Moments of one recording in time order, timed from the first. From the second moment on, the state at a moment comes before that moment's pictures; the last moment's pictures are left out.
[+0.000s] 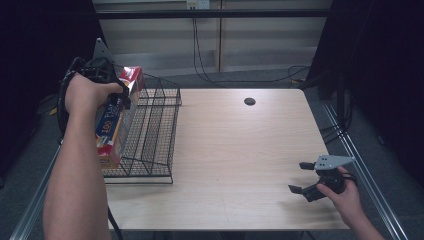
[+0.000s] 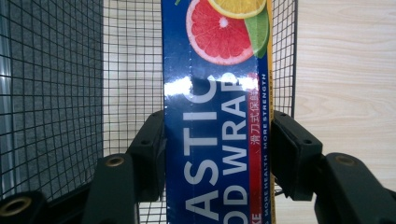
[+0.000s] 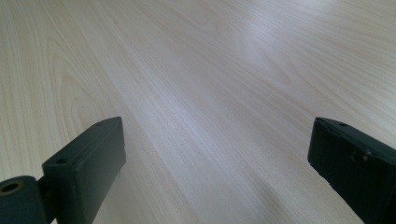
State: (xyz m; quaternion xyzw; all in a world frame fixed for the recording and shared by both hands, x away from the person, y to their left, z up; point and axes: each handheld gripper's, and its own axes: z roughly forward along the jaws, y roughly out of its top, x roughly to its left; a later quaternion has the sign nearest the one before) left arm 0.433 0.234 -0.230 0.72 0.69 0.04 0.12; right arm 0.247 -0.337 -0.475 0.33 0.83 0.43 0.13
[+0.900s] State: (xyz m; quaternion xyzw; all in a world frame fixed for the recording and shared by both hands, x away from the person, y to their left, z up) left arm 0.431 0.262 -0.249 0.70 0.70 0.04 0.11; right arm 0.249 -0.332 -0.475 0.33 0.84 0.42 0.13
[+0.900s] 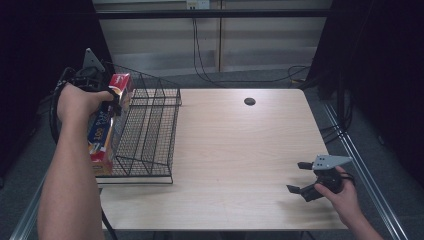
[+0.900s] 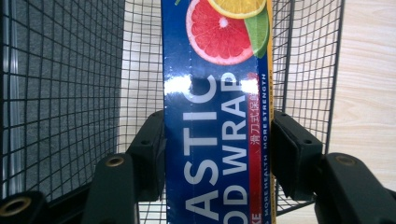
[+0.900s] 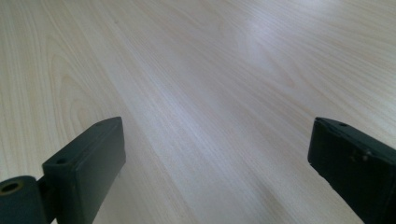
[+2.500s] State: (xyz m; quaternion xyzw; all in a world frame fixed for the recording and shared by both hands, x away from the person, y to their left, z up) left arm 0.440 0.273 -0.282 0.67 0.73 0.05 0.10; right arm 0.249 -0.330 -0.477 0.33 0.84 0.42 0.12
